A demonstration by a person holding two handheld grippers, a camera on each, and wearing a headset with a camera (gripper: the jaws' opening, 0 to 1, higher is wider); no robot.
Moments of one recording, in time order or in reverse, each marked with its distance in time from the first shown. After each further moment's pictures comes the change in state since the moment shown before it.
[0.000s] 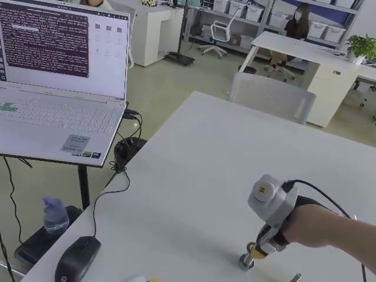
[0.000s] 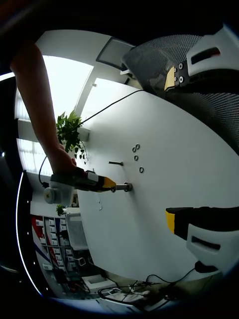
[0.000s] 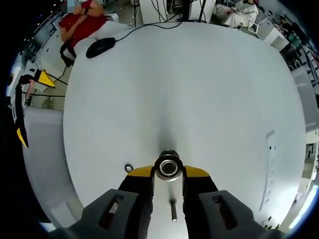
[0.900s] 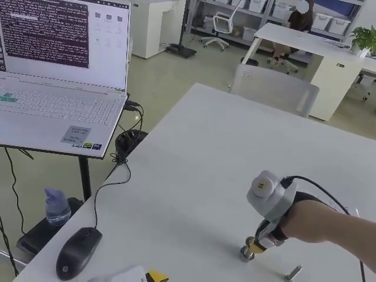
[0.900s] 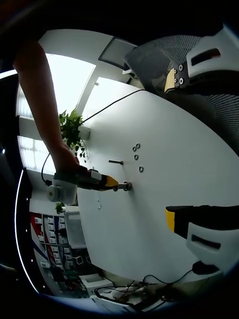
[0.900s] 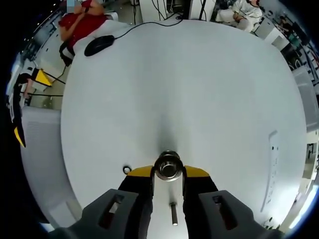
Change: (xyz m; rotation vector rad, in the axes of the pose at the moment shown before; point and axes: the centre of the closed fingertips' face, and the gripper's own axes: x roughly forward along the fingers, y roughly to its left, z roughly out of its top) left arm 0.000 0.002 0.000 -0.022 -0.007 0.004; right arm 0.010 0.001 -0.001 0.001 0.002 -0.001
